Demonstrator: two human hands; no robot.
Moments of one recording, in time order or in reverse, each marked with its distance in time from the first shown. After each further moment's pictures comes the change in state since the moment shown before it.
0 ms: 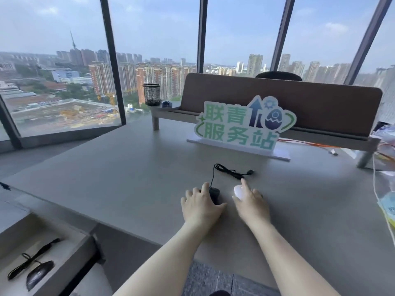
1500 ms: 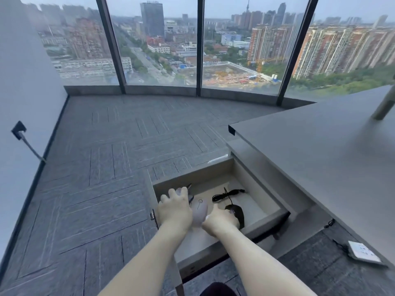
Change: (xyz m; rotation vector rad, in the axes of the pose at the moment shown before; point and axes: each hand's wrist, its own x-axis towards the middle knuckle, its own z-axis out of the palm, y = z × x) left_hand -0.159 -0.494 -0.161 0.335 0.117 -0.884; right_hand -0.279 -0.409 0.311 -0.328 -0.857 -0.591
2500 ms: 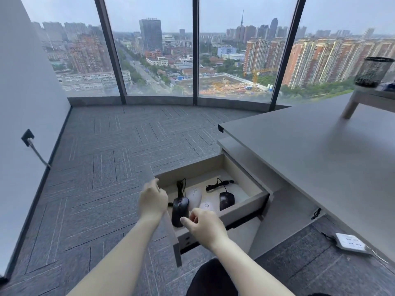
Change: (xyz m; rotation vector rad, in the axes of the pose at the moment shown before) left_hand -0.063 -0.047 -0.029 -0.652 0.255 -0.147; right_hand -0.131 0.029 0.019 0.271 0.201 -0.531
